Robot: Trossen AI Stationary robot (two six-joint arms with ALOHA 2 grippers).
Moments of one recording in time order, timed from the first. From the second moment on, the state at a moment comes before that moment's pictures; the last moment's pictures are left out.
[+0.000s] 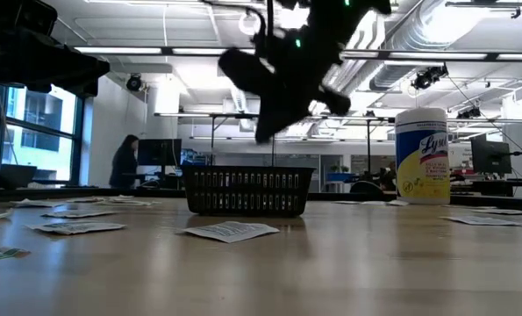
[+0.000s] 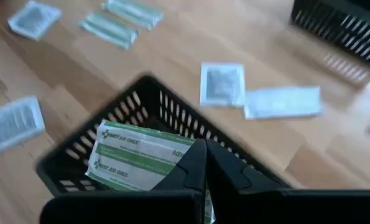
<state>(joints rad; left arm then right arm) -0.12 0.03 0.01 0.01 0.01 0.15 0.17 1.94 1.36 -0.44 0.63 0.87</state>
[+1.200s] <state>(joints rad) -0.12 0.03 0.01 0.01 0.01 0.15 0.59 1.70 1.26 -1.01 0.51 1.27</state>
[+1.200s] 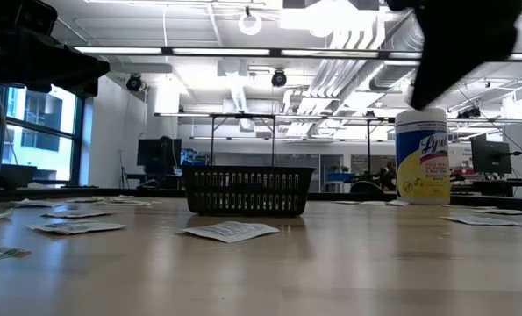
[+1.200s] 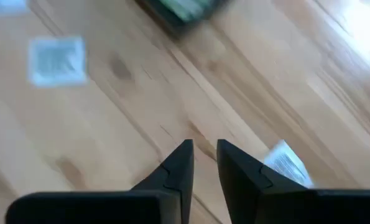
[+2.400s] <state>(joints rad) -0.12 0.03 0.01 0.01 0.01 0.15 0.31 1.74 0.92 -0.81 -0.02 0.49</state>
